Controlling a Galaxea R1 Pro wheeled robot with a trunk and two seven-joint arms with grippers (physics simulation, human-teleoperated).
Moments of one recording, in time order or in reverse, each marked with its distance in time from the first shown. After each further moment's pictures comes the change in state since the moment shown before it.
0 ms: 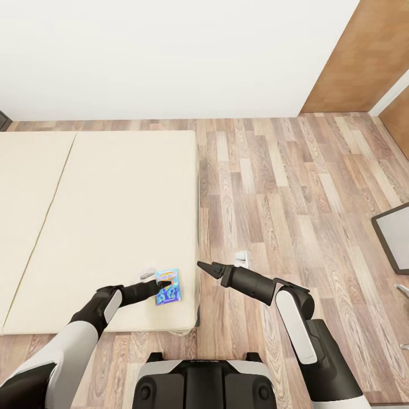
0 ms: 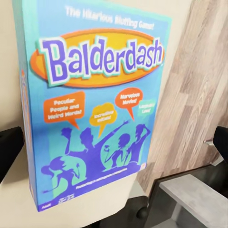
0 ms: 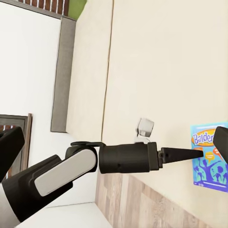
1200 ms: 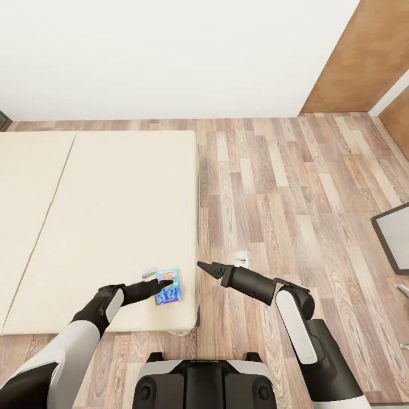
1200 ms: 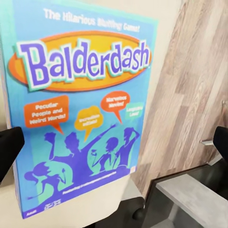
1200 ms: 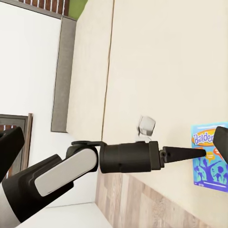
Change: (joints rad) left arm -0.002 -0.010 0.000 -0.004 0.000 -0.001 -0.007; right arm 0.000 -0.001 0.000 0.000 -0.001 0.000 0.001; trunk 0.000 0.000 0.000
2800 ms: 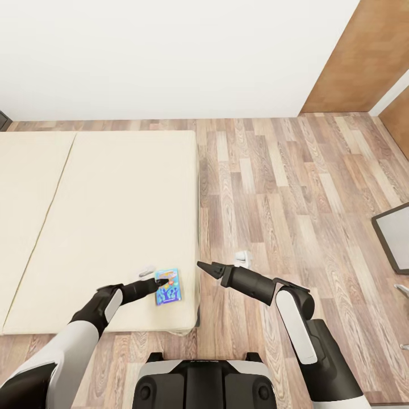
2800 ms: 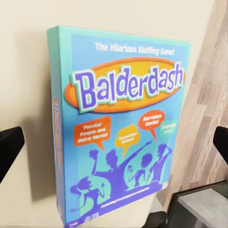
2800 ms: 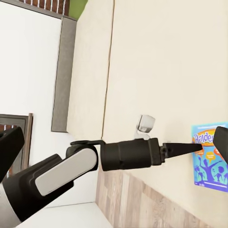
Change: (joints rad) left arm 0.002 0.006 -0.003 -0.003 -0.002 -0.061 0.080; right arm 0.000 0.000 0.000 -0.001 -0.001 0.001 0.000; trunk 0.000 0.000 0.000
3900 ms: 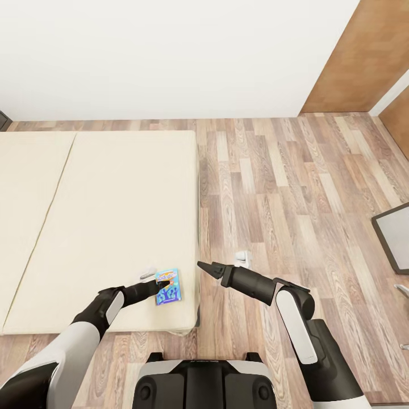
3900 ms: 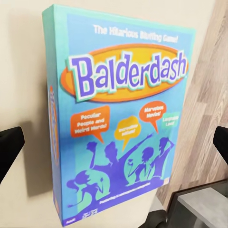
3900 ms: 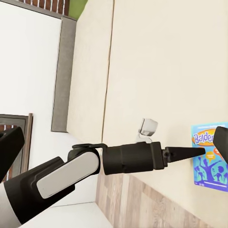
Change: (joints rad) left arm 0.000 -0.004 0.000 0.030 -0.001 -0.028 0.000; right arm 0.000 0.000 -0.001 0.000 0.000 0.002 0.000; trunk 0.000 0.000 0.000
